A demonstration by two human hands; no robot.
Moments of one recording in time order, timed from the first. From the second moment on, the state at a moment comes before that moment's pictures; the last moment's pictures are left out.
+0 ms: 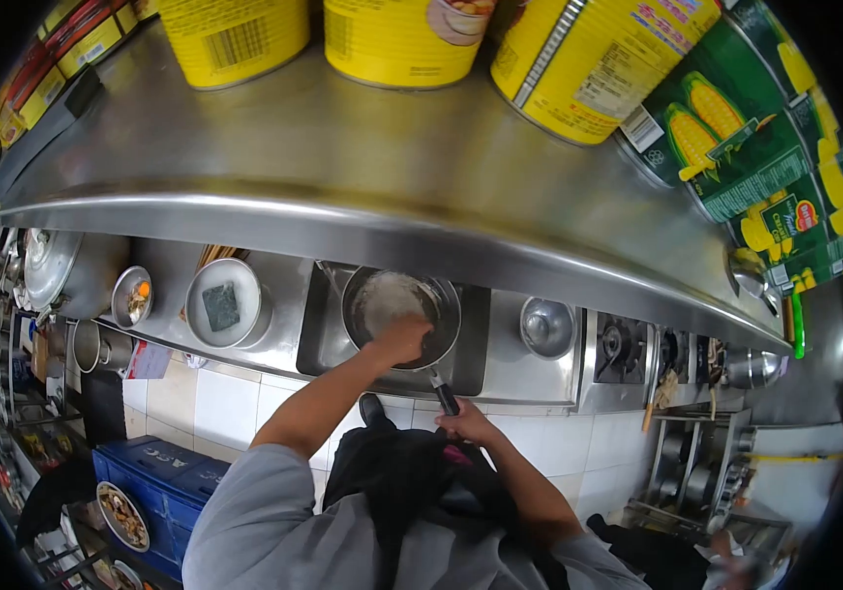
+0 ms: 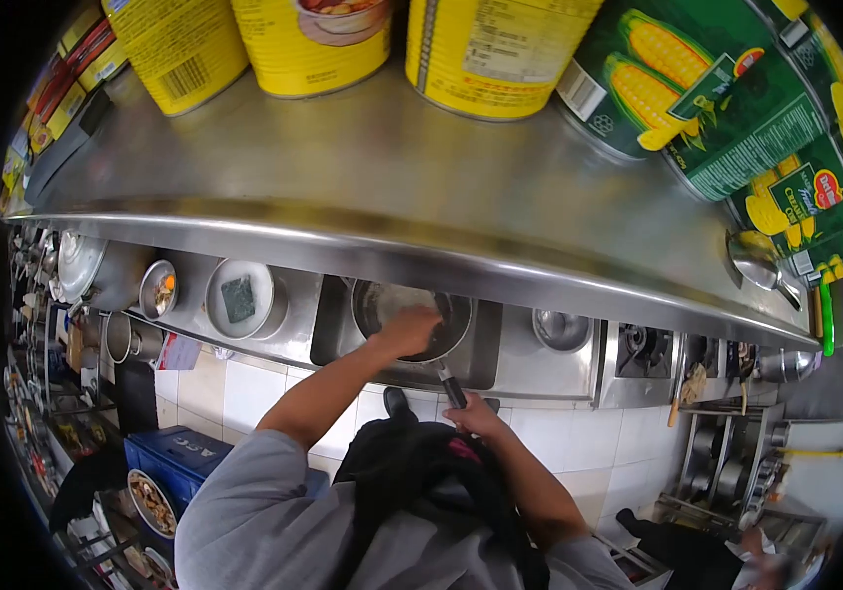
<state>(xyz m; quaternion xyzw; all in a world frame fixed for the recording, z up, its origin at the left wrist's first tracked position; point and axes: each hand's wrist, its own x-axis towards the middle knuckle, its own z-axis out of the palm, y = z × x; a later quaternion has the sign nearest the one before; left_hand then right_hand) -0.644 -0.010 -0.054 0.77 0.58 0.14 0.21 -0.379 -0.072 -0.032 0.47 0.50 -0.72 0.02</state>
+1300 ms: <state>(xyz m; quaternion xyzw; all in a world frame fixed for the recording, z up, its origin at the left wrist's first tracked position) -0.773 -0.017 -0.149 0.20 0.67 0.51 0.50 -0.427 -0.057 0.005 0.56 0.77 -0.24 0.17</state>
